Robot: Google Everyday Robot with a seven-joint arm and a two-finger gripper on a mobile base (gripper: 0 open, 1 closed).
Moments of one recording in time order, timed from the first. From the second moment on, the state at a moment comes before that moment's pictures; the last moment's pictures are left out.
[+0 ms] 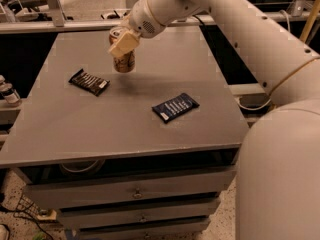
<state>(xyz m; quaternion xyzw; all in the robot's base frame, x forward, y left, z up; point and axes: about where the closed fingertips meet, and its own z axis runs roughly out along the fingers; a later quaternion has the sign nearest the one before) 0.695 0.115 0.935 -0.64 0.63 0.22 0.39</state>
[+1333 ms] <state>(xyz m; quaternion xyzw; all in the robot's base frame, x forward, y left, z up) 0.716 0.149 0.895 -0.65 0.62 0.27 0.35</state>
